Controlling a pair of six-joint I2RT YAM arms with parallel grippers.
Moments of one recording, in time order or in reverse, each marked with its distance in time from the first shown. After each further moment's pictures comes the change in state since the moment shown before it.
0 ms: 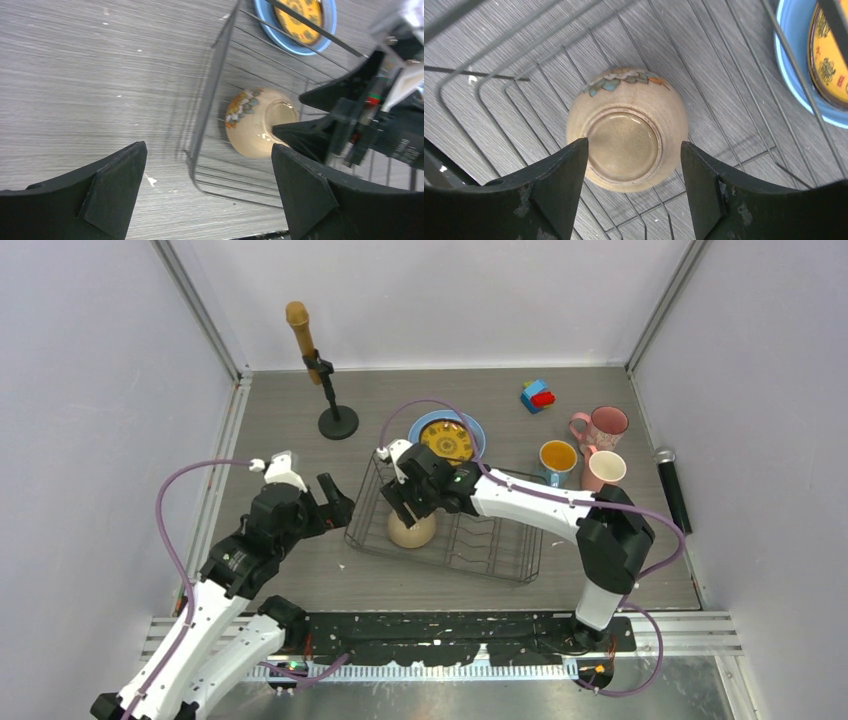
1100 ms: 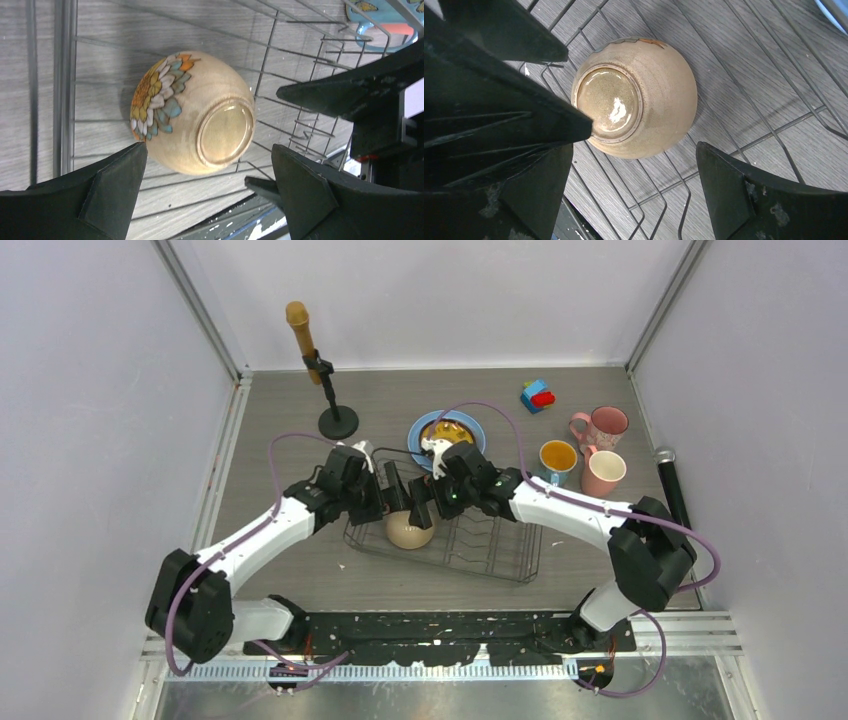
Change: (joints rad) left arm -0.023 0.619 0.030 0.347 0.458 -0.131; right arm -0.156 -0.187 -0.294 0.193 -0.288 0.199
